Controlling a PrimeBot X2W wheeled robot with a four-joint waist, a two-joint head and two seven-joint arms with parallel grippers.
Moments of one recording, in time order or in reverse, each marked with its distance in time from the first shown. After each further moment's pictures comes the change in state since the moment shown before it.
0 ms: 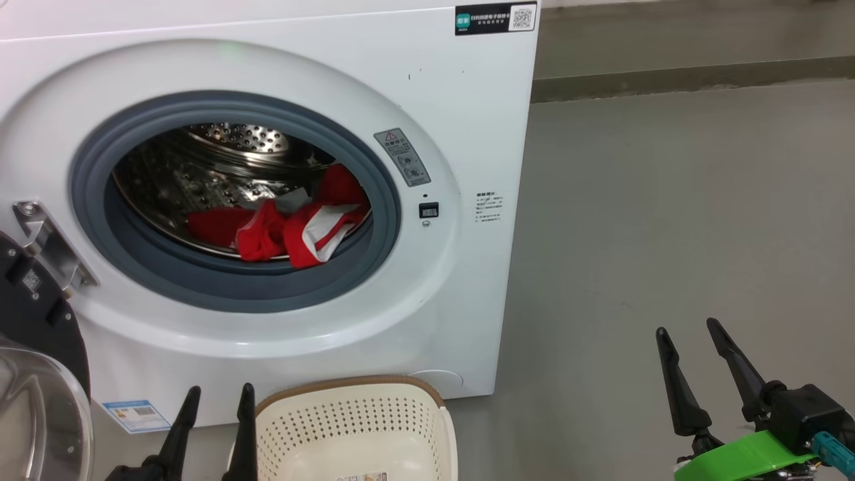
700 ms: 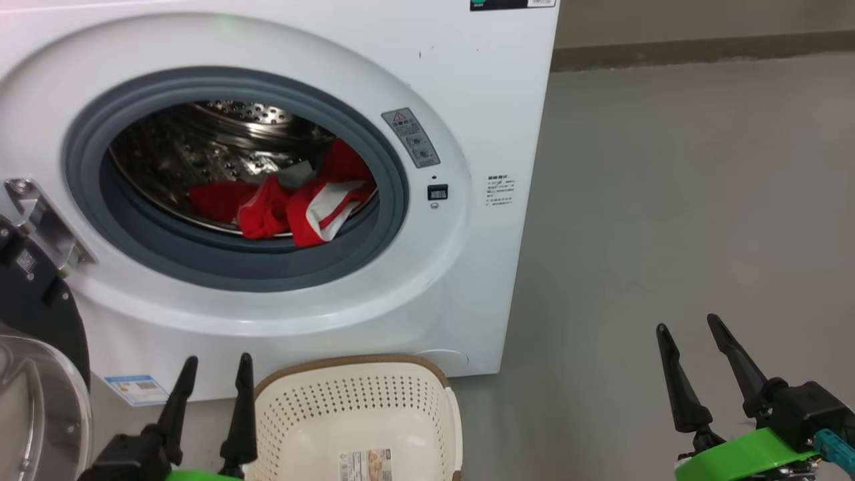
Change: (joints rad) left arm -0.062 -0.002 -0.009 0.026 0.000 0.017 0.000; right arm -0.003 -0.006 0.004 -0.006 0.003 0.000 0.000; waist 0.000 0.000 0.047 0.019
